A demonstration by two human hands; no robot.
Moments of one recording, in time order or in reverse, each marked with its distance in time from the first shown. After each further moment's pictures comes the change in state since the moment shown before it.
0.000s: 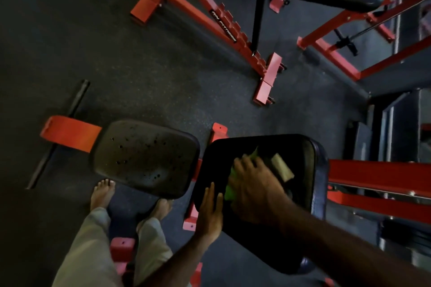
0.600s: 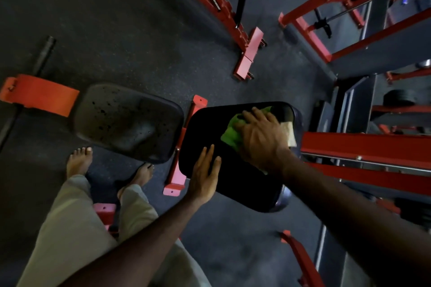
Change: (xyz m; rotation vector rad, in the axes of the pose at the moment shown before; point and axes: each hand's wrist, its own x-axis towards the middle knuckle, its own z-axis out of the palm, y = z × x) left_hand -0.018 0.027 0.001 -0.118 -0.057 0.073; right_hand -0.038 0.022 -0.004 0.169 0.125 0.241
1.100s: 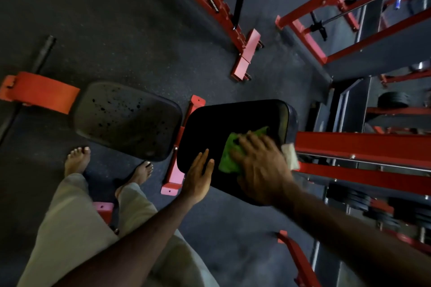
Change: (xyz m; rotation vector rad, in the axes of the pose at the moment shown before) left_hand -0.016 -0.007 -0.012 -0.012 -0.044 -0.021; right_hand -0.061 -0.018 0.020 -0.016 -0.033 -0.085
